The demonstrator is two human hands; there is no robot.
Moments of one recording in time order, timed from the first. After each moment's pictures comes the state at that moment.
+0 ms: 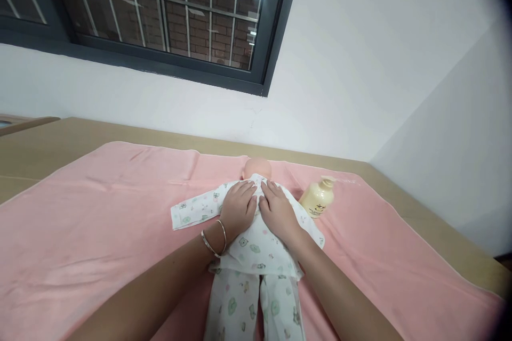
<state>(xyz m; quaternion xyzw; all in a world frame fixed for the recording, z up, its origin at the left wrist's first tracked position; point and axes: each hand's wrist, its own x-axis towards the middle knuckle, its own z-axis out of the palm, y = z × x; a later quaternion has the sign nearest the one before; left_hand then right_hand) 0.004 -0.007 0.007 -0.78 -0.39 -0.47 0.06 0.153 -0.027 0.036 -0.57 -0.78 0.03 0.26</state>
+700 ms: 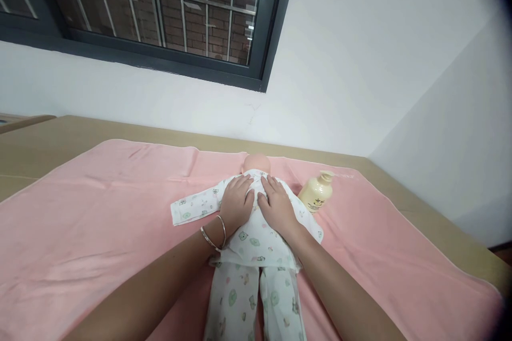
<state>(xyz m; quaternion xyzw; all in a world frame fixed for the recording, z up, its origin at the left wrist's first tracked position) 0.006 -0.004 0.007 -0.77 -0.45 -0.46 0.00 0.155 -0.026 0.031 -0.58 -0.77 0.04 0.27</state>
